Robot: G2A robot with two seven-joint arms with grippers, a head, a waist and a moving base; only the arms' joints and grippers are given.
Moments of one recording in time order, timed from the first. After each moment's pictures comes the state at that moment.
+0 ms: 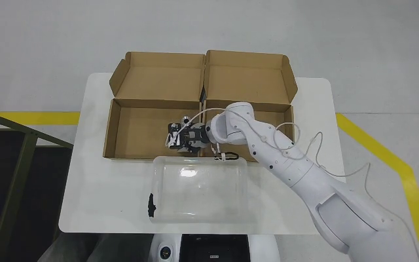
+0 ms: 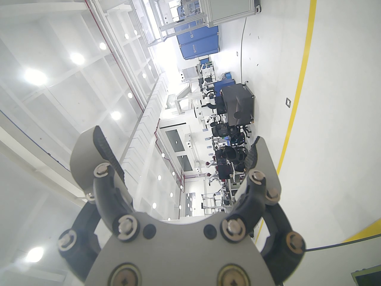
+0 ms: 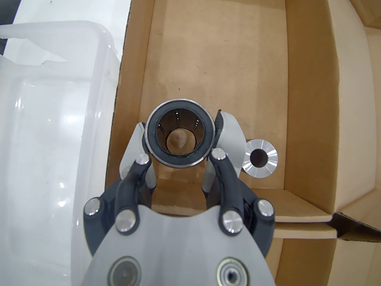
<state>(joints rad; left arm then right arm) -0.29 -0.19 -0.48 -1.38 1.96 -0.31 0.15 -0.48 -1.45 0.55 -1.11 -1.14 -0.86 0.50</state>
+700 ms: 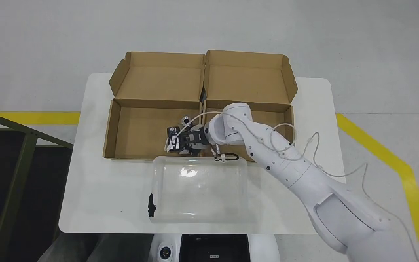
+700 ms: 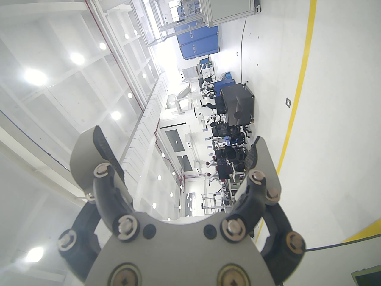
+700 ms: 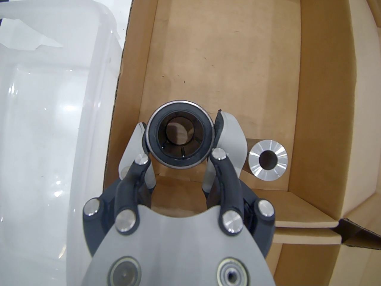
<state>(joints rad) -0.29 -0.19 -0.48 -1.38 1.96 -0.31 0.15 -0.49 -1.47 0.55 -1.11 -1.18 -0.88 0.51</state>
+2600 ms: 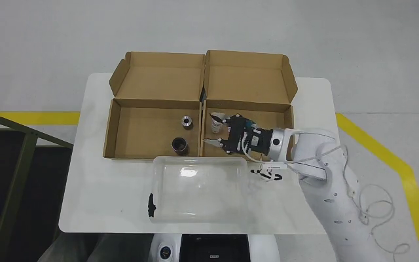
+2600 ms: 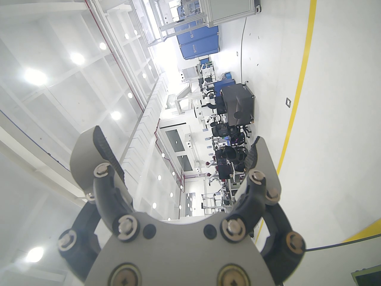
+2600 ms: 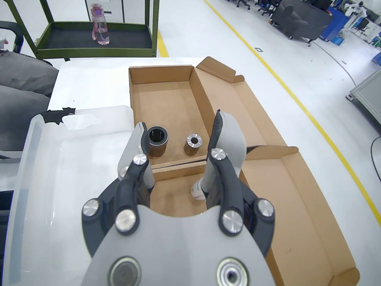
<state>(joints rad) -0.29 -0.19 -0.48 -1.38 1.96 -0.31 0.15 -1.10 -1.25 1.24 -1.93 -1.17 -0.87 0.43</state>
